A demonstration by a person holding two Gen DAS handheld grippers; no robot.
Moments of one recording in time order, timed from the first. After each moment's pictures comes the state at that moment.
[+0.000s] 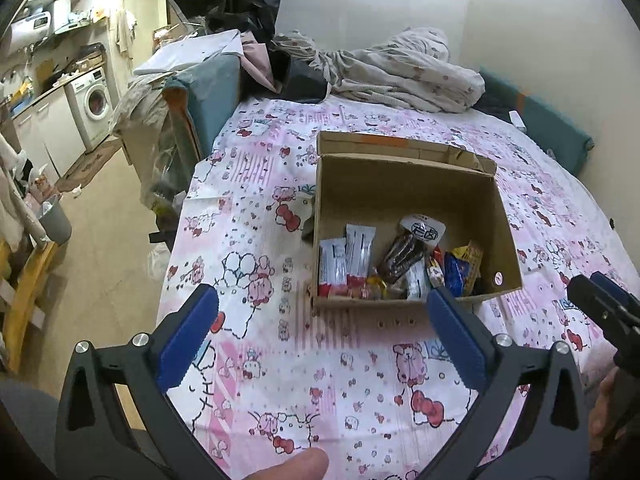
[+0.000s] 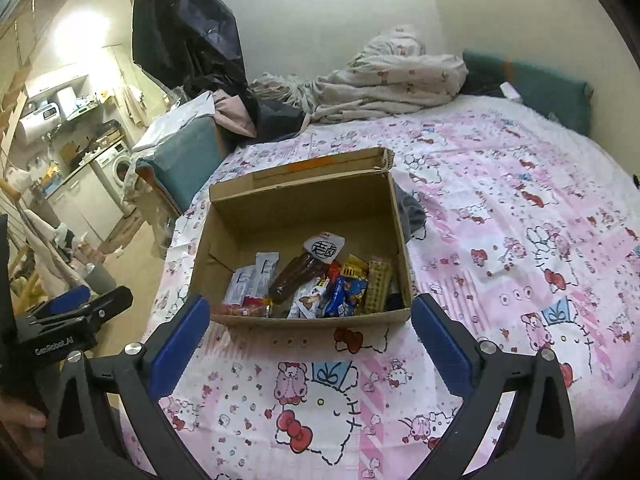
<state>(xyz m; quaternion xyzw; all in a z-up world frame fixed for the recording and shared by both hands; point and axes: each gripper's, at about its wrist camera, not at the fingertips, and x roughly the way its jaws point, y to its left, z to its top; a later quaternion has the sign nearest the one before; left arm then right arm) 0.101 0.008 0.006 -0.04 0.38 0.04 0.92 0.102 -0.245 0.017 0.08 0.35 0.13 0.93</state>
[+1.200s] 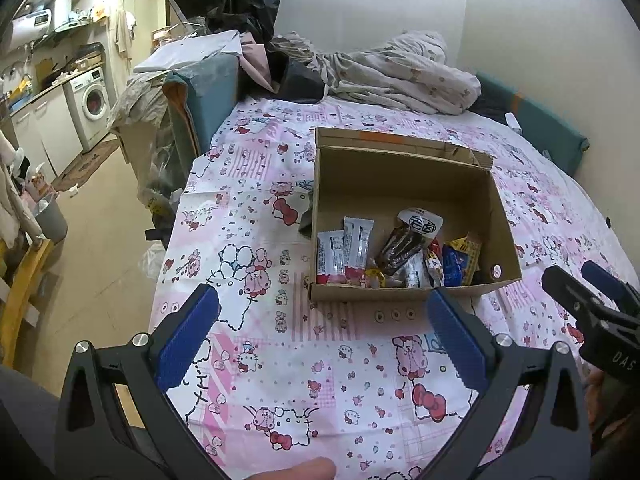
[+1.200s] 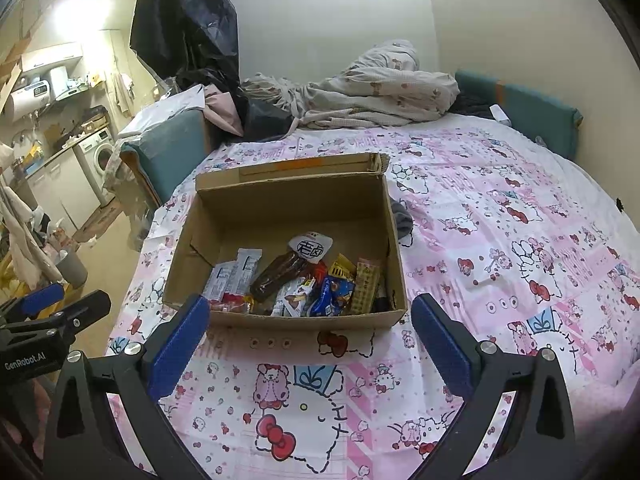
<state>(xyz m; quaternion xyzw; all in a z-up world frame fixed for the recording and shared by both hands) 0.091 0.008 -0.004 -0.04 0.37 0.03 0.93 0.101 -0.223 0.005 0.04 0.34 0.10 0.94</state>
